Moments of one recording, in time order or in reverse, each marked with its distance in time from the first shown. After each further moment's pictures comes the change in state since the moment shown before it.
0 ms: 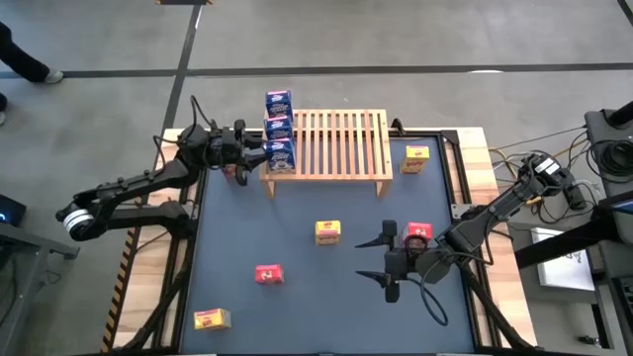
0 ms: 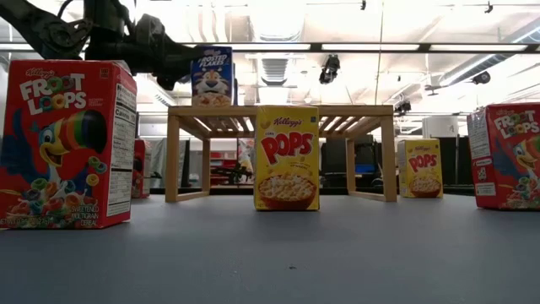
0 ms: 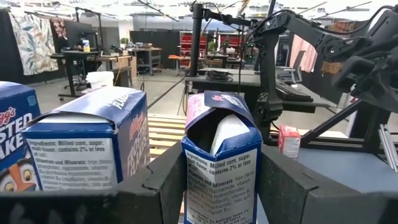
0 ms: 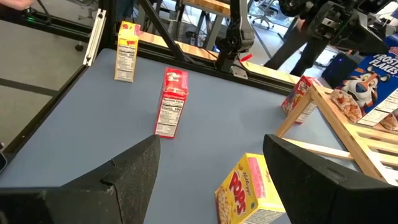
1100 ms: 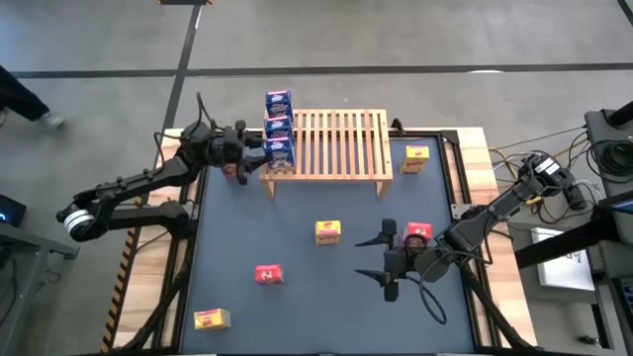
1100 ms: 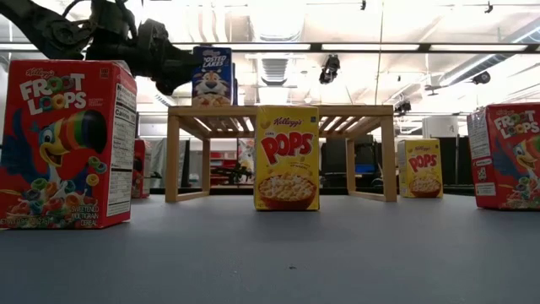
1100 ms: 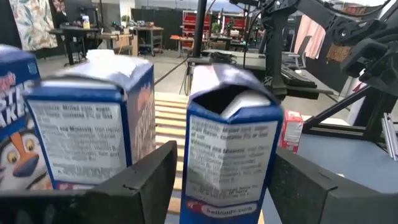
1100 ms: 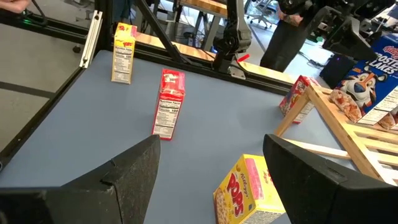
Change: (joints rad) left arm 0.012 0.001 0.026 -0.126 0.003 0.024; right arm -0.010 0.001 0.000 0.008 0.000 0.001
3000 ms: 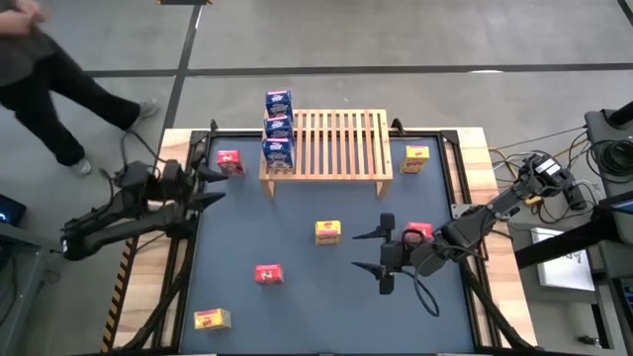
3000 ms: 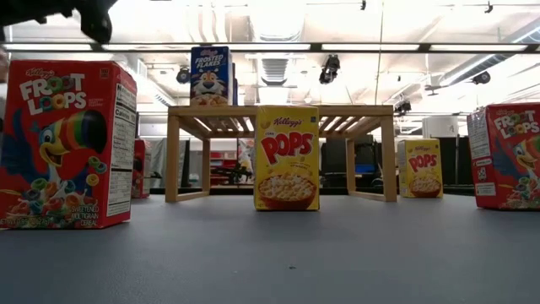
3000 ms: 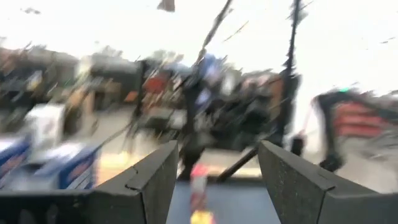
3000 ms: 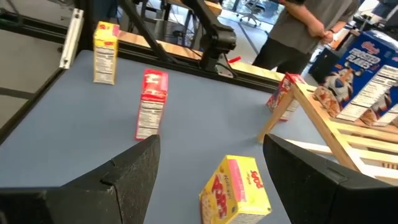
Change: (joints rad) left arm -0.427 -0.835 -0.083 -0.434 -0.250 -0.181; right arm -0.054 0.000 0.000 0.008 0.000 -0.014
